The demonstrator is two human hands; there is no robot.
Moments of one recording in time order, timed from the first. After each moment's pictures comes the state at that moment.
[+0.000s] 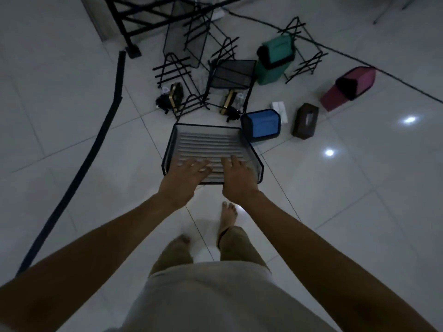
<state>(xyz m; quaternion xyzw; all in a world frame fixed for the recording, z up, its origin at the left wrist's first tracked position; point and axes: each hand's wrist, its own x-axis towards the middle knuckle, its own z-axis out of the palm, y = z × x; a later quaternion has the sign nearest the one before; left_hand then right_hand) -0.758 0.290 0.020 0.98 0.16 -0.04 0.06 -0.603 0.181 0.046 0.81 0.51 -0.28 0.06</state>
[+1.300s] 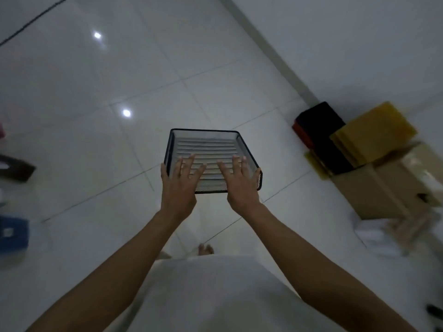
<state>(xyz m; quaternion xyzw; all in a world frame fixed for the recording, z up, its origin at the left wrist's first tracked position) -0.717 -0.342 0.092 0.90 -0.43 -0.03 0.08 -0.819 -0.489 0.110 0.96 -0.24 -0.13 -0.07</state>
